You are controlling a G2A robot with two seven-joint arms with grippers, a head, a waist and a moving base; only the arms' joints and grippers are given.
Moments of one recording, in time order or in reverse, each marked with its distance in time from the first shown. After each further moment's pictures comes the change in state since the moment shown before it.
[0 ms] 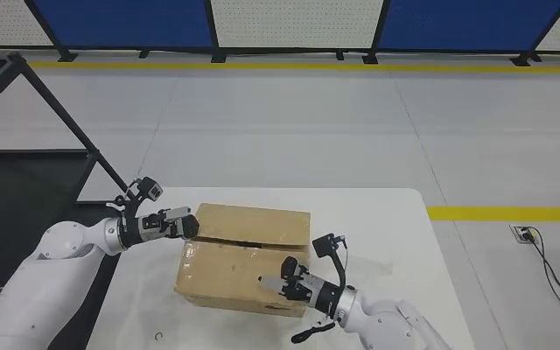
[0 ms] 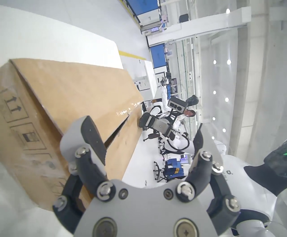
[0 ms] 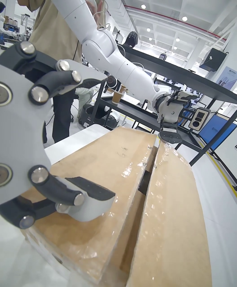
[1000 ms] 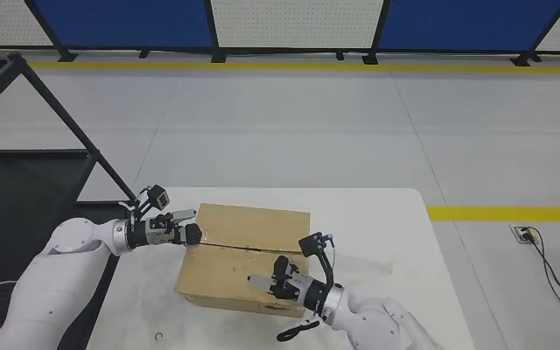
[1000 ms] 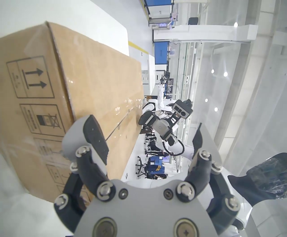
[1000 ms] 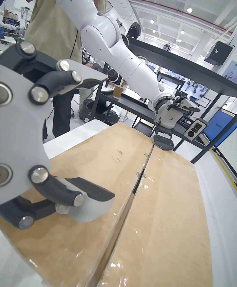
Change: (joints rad) left arm -0.078 -0.083 0.035 0.198 0.066 0.082 -0.081; right arm 0.050 -0.031 -0.061 0.040 -0.059 0.038 -0.025
